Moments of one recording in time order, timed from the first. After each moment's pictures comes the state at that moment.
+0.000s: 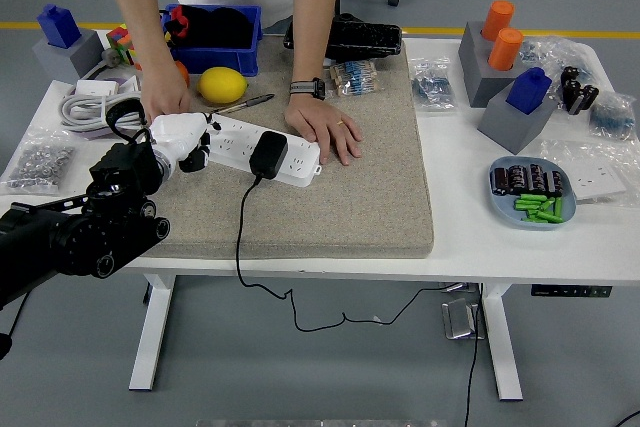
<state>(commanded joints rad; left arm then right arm) -0.88 0.22 -0.28 -0.70 1.59 0.25 0.31 -0.11 -0.27 1.44 0.33 -1.19 0.00 -0.06</state>
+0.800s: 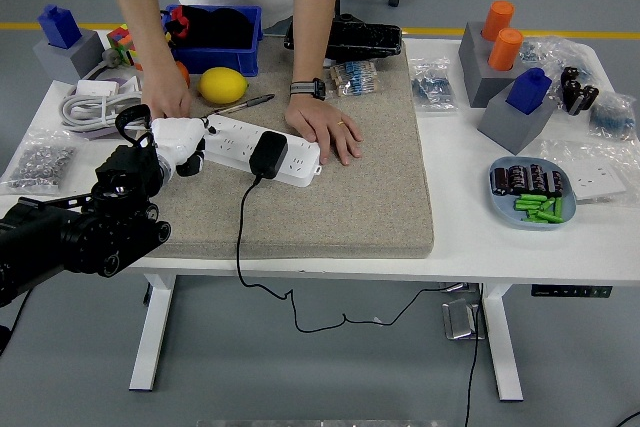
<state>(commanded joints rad) -0.92 0.19 -0.12 -0.62 1.52 0.26 0.30 -0.11 -0.27 1.43 0.33 -1.19 0.00 -0.05</state>
